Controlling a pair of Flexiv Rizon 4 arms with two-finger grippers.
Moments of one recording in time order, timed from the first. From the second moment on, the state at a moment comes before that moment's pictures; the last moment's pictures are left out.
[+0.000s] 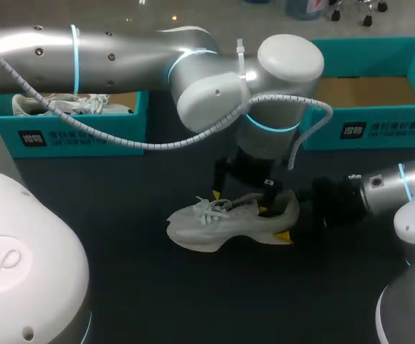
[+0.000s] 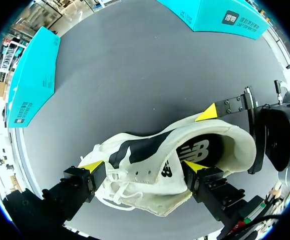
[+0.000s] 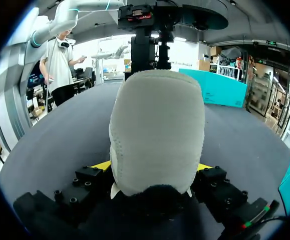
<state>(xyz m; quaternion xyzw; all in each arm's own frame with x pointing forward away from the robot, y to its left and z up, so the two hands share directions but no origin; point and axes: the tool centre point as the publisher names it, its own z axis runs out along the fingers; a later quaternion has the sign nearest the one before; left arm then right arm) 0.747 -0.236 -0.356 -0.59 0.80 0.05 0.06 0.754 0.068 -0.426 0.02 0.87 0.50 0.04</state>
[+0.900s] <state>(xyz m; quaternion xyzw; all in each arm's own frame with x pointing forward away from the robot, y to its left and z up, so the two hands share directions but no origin) 0.719 -0.193 -0.335 -0.64 0.77 -0.01 0.00 0.753 0.069 -0.426 0.02 0.87 0.50 0.04</state>
